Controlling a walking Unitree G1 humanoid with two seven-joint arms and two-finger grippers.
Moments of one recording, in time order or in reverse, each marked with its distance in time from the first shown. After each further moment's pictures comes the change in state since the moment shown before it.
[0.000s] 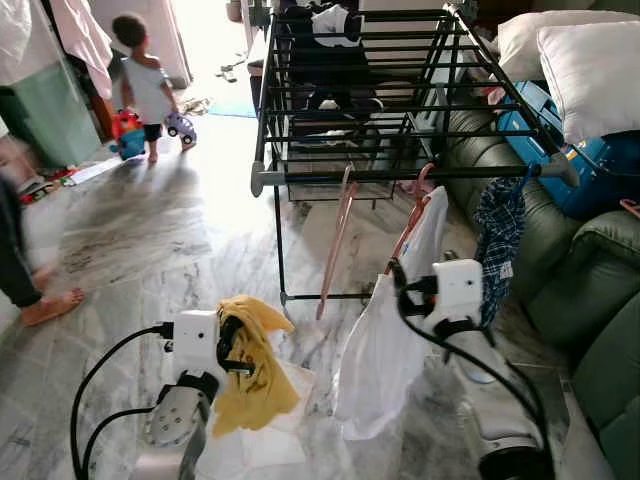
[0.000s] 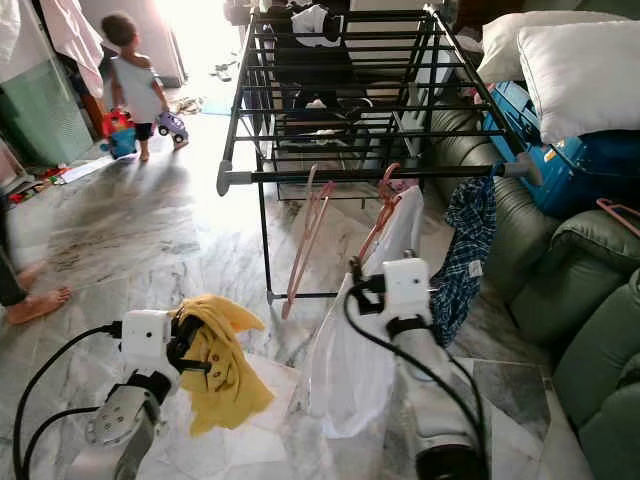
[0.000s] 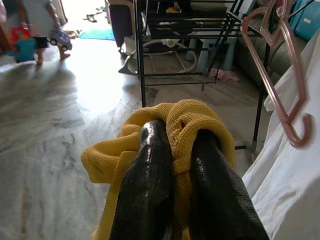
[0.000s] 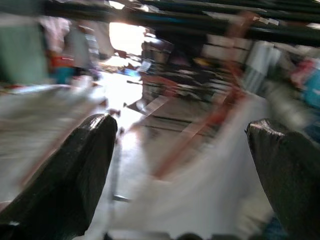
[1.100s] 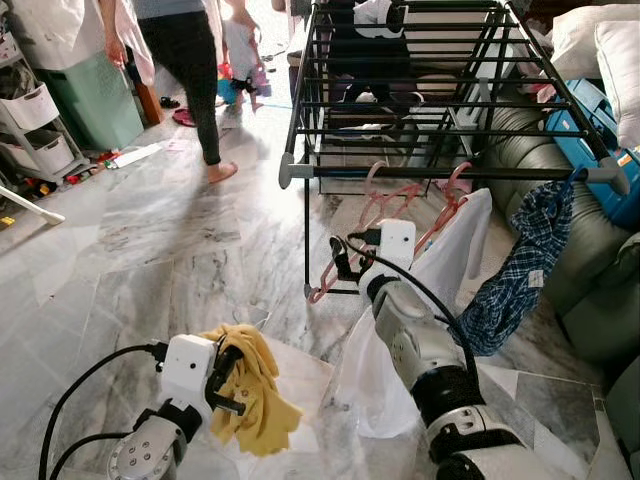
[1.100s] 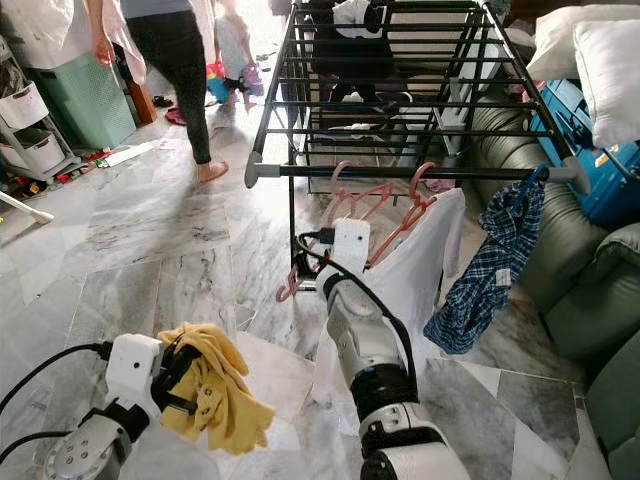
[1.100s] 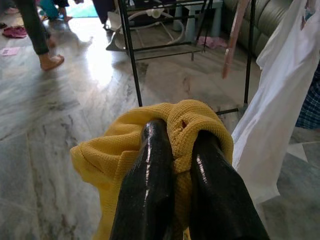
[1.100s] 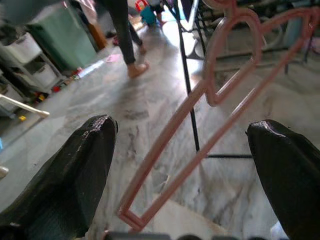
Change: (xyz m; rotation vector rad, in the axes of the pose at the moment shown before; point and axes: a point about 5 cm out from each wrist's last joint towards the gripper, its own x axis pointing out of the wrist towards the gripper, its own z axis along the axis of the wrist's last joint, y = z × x) left arm -0.036 0.001 0.003 0.083 0.074 -0.160; right arm 0.071 0.059 0.020 0.368 0.254 0.014
